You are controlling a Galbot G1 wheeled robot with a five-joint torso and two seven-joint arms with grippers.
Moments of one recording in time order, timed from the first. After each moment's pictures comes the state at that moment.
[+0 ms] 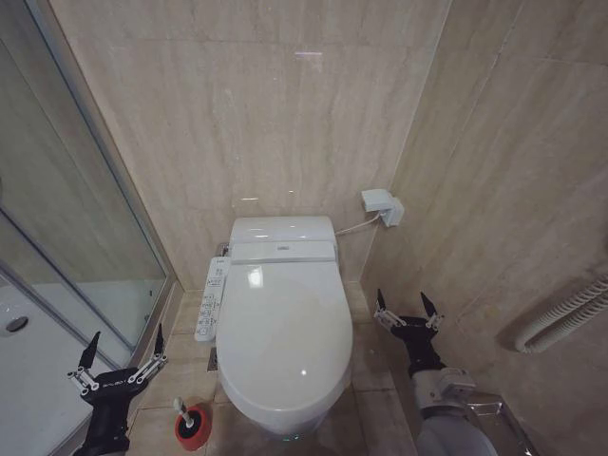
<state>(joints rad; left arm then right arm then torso) 1.89 -1.21 -0.64 -2.25 -0.09 -0.35 -0.41 -1.55 1.44 0.53 2.20 0.15 -0.03 0.19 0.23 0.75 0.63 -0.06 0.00</state>
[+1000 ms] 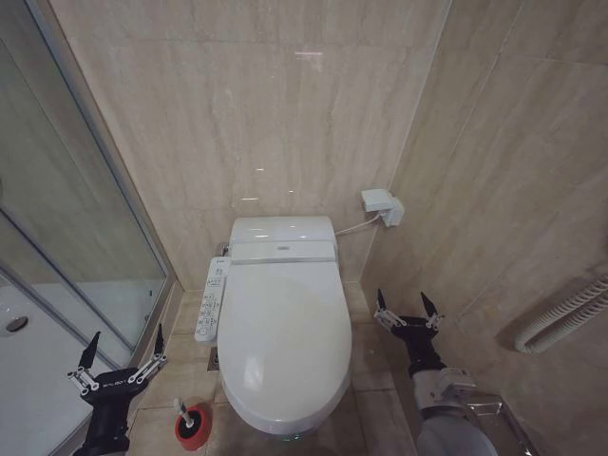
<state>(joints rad) 1.88 -1.21 -0.64 -2.25 -0.09 -0.35 -0.41 -1.55 1.44 0.53 2.20 0.15 -0.03 0.19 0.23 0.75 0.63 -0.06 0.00</state>
